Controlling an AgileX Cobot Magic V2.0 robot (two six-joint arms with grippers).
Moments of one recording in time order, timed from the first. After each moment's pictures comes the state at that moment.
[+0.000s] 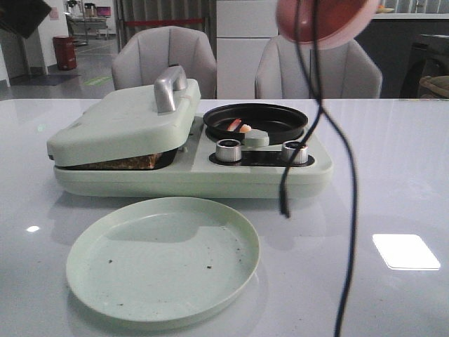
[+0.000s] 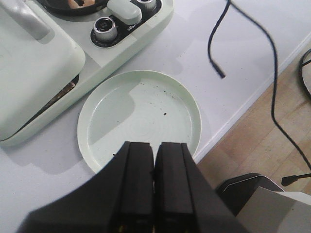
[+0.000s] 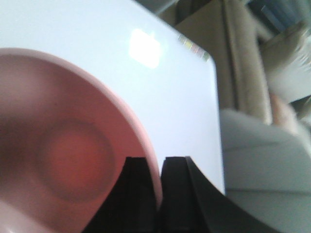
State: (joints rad) left arm -0.81 0.97 -0.93 0.01 0.79 0.02; right arm 0.48 1.83 -1.88 -0.88 1.19 0.32
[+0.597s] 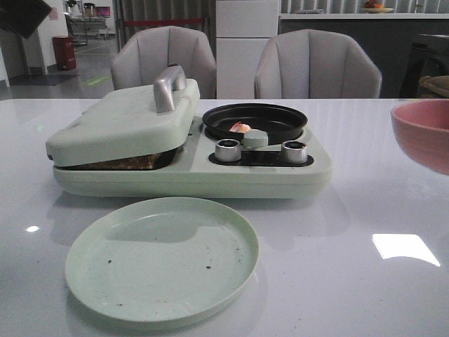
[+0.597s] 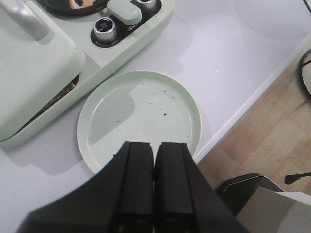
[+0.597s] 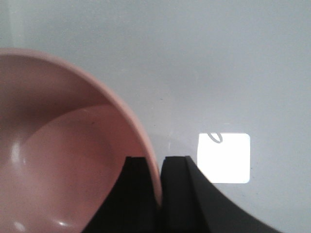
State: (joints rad) left arm -0.81 0.97 -0.93 0.01 0.79 0.02; right arm -0.22 1.62 -1.18 0.15 0.89 -0.10
